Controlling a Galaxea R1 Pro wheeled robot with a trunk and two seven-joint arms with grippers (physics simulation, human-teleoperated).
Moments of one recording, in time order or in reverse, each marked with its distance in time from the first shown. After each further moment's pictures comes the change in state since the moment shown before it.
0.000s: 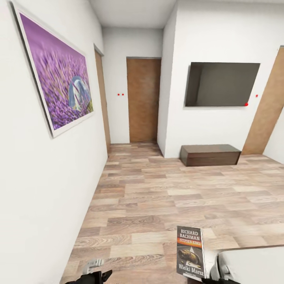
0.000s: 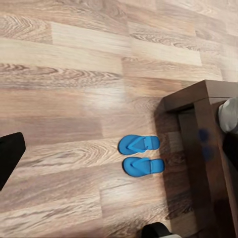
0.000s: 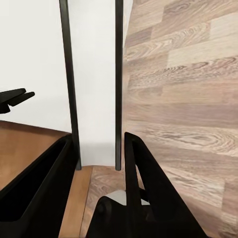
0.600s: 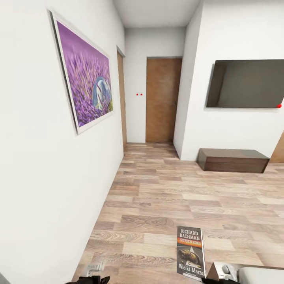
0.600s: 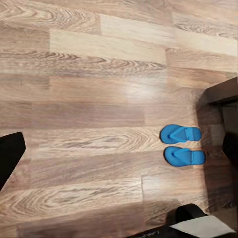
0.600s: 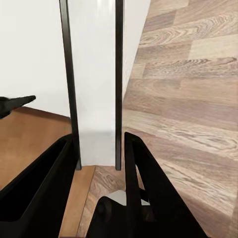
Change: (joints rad) left arm 0.000 -0.001 -0.040 0.000 -0.105 0.000 0.094; right arm 0.000 0.000 -0.001 0.000 0.000 0.000 0.001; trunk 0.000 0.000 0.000
